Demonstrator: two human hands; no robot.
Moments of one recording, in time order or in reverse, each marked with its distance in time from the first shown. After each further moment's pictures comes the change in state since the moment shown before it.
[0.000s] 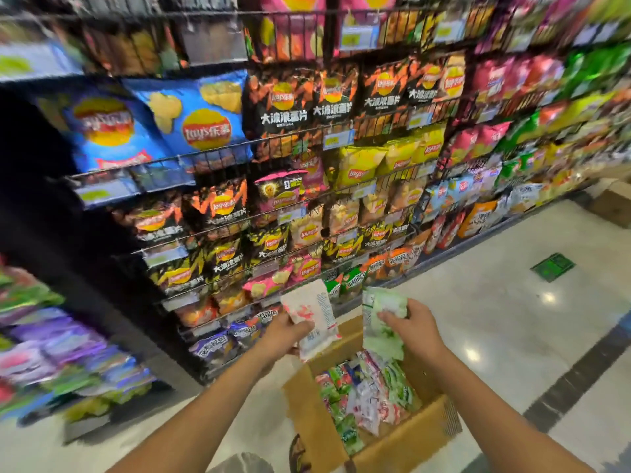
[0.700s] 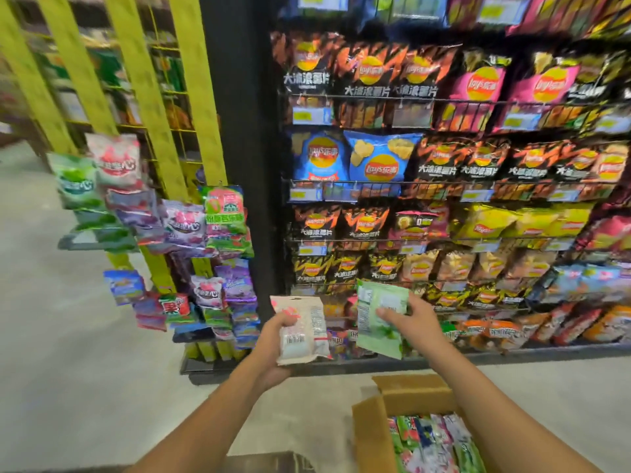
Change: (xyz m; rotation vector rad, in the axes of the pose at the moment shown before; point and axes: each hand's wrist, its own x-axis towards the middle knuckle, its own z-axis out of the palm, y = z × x) left_hand -0.232 -0.055 -0.150 -0.927 0.241 -0.011; right_hand -0.141 -0.154 0.143 -0.023 -0.401 -0.373
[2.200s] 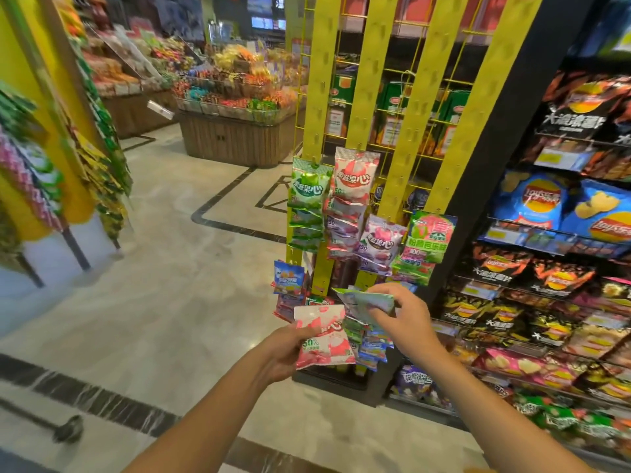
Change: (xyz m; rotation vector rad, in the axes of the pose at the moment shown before) left_hand -0.130 0.172 -0.341 -0.010 0.149 0.101; right_hand -0.020 -0.198 0.404 -0.191 -0.226 -0.591
